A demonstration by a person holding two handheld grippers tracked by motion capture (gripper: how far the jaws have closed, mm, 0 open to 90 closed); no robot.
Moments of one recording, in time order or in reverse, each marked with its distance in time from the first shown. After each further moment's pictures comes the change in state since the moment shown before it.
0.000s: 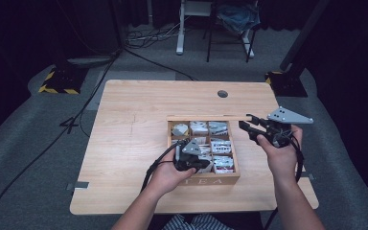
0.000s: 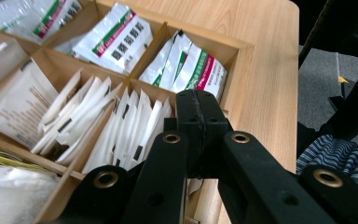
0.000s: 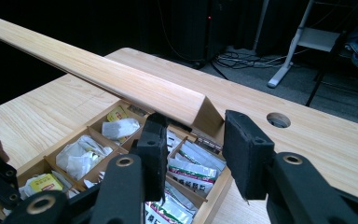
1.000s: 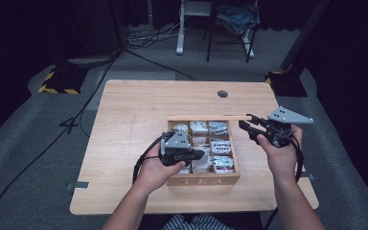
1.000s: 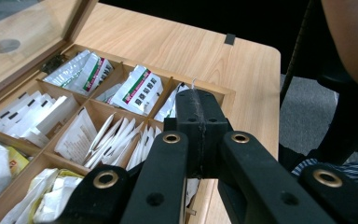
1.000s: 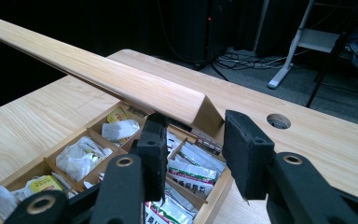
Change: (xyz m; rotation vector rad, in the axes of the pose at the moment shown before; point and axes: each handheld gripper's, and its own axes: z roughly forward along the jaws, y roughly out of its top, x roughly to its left) left arm -0.002 0.012 -0.057 -0.138 0.028 0.025; right arm 0.000 0.000 0.001 -0.007 0.001 0.004
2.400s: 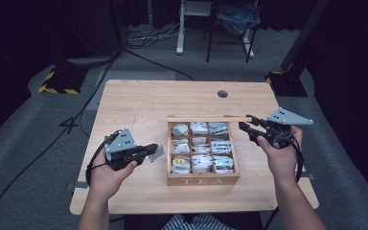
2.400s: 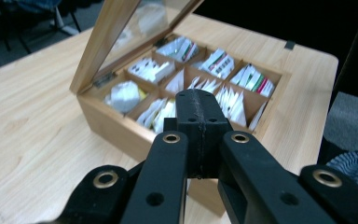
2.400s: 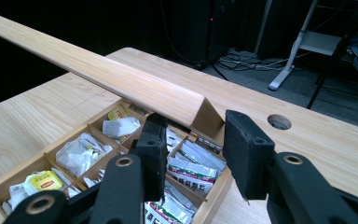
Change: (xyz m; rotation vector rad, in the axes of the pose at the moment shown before) left arm 0.016 -0.048 -0.106 -0.031 0.241 -0.076; right arm 0.000 -0.003 -0.001 0.000 0.009 -0.019
